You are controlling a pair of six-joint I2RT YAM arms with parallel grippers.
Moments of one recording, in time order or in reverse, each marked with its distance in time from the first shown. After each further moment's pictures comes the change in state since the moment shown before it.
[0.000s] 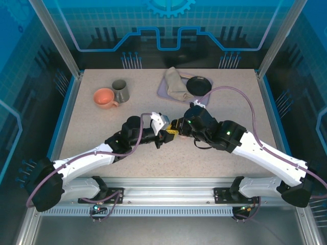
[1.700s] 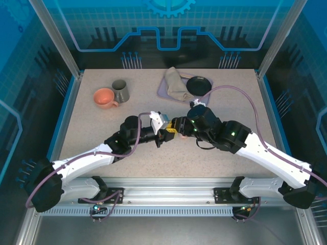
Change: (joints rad) left arm 0.000 -0.008 0.000 0.064 0.016 0.000; right arm 0.003 -0.032 0.023 -0.005 -0.032 -0.075
